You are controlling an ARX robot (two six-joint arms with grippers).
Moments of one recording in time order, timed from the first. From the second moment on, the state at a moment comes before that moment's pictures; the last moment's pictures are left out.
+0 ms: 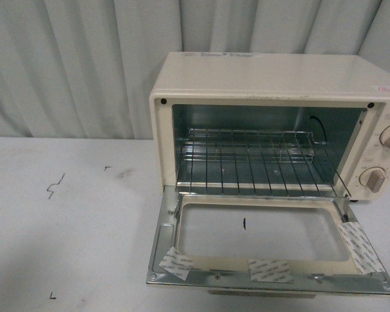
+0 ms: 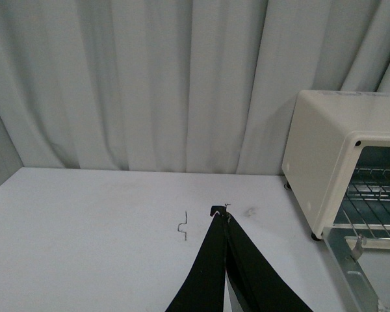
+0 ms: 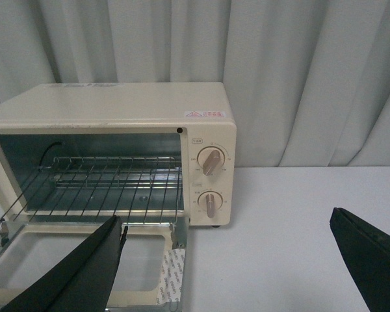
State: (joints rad) left arm 0.00 0.27 0.01 0.27 0.00 -0.02; right arm 0.00 0.00 0.01 0.00 0.00 -0.01
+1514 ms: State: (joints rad) left arm 0.00 0.01 0.01 0.00 0.00 -0.02; right arm 0.00 0.00 0.01 0.00 0.00 -0.01
